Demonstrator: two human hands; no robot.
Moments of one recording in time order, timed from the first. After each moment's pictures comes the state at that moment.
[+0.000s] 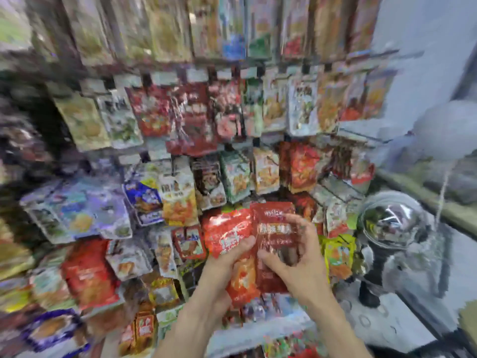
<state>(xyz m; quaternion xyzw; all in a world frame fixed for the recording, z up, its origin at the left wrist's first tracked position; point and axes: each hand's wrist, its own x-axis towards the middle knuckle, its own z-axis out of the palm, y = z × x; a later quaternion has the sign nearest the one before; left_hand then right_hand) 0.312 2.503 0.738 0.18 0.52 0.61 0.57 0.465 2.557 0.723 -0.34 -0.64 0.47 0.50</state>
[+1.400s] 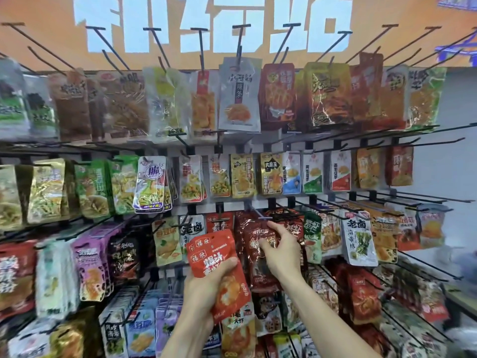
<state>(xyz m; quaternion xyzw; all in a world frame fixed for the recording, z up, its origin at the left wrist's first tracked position) 0.150 2.507 0.937 0.22 0.53 0.75 0.34 0.245 2.660 0.950 -0.39 -0.68 0.36 0.51</state>
